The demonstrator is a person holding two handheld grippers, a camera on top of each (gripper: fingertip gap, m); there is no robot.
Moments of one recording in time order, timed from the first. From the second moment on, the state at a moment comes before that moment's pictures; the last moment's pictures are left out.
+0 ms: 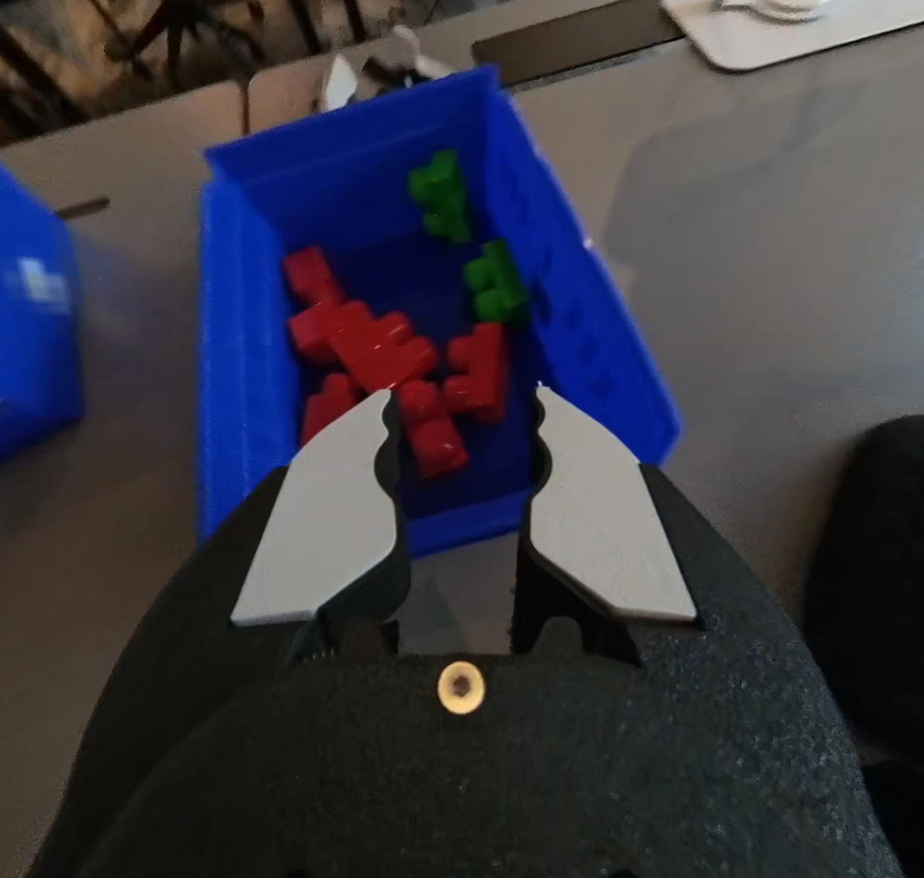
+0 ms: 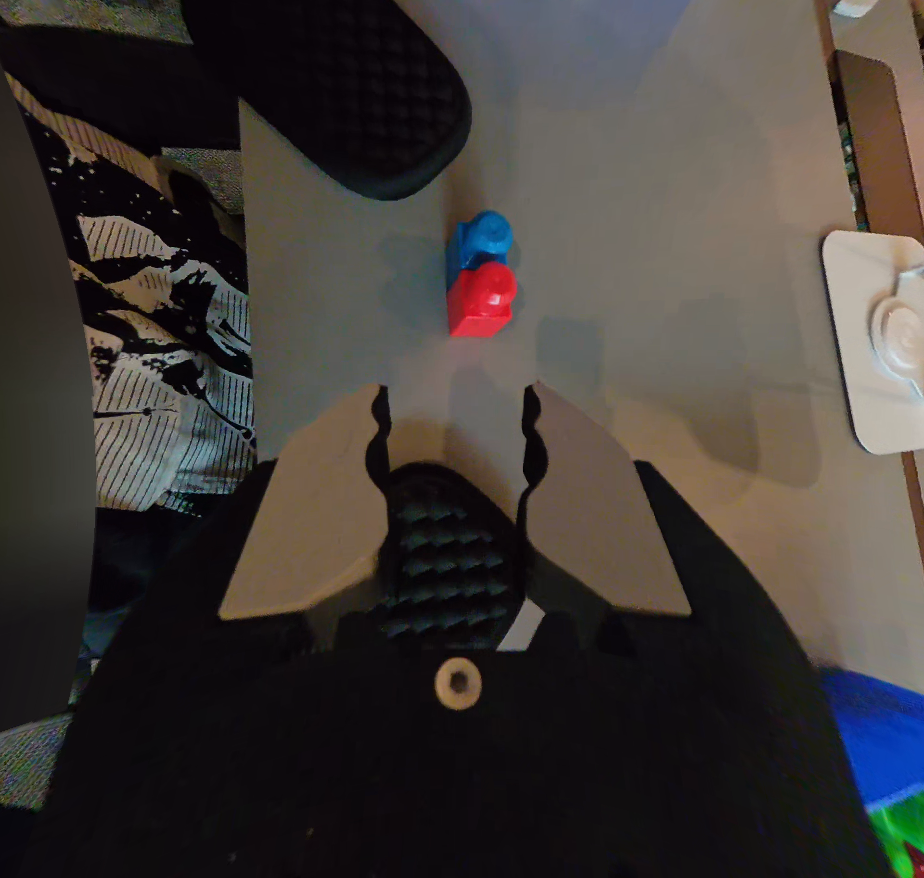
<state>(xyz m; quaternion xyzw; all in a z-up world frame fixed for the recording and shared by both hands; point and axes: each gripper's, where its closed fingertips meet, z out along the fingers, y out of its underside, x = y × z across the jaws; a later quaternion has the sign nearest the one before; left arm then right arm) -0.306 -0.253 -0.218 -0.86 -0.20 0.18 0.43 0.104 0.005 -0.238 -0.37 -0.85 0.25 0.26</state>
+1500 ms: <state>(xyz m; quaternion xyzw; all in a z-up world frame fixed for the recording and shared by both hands) -0.354 -0.257 -0.335 -0.96 -0.26 0.11 0.03 0.126 0.012 -0.224 -0.35 -0.86 0.21 0.32</state>
